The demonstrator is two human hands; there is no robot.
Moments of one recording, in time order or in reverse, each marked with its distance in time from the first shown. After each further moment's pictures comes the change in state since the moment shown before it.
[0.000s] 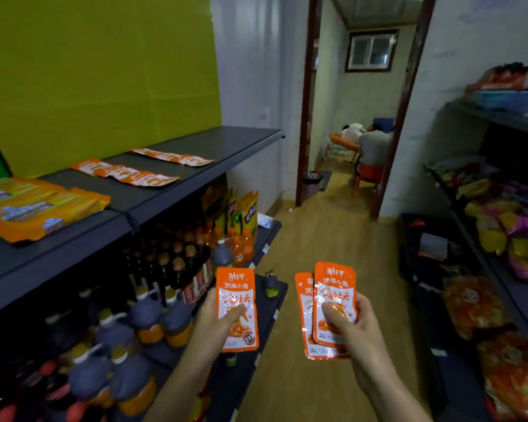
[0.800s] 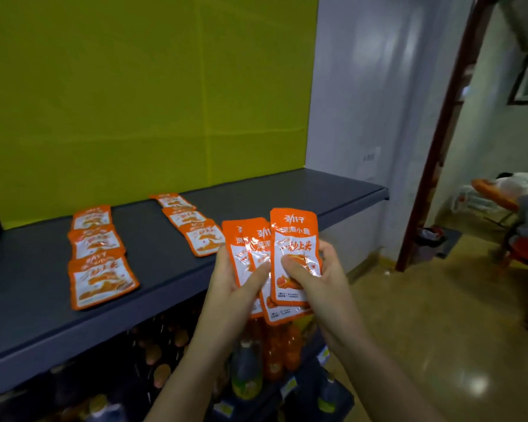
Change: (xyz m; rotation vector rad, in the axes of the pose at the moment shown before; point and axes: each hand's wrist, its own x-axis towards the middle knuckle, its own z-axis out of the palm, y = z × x) left_hand 0.327 0.120 0.056 -0.135 0.414 0.361; right_hand 0.371 -0.123 0.196 0.022 -0.646 -0.188
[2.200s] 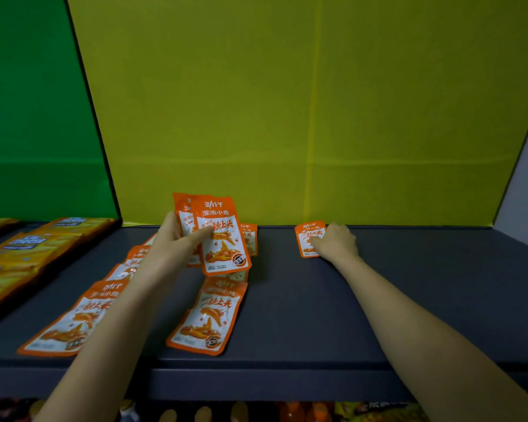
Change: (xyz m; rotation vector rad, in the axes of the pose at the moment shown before) left_hand 0.184 0.024 -0.068 0.389 0.803 0.038; right_hand 0.386 0.074 0.119 -0.988 -0.485 -0.174
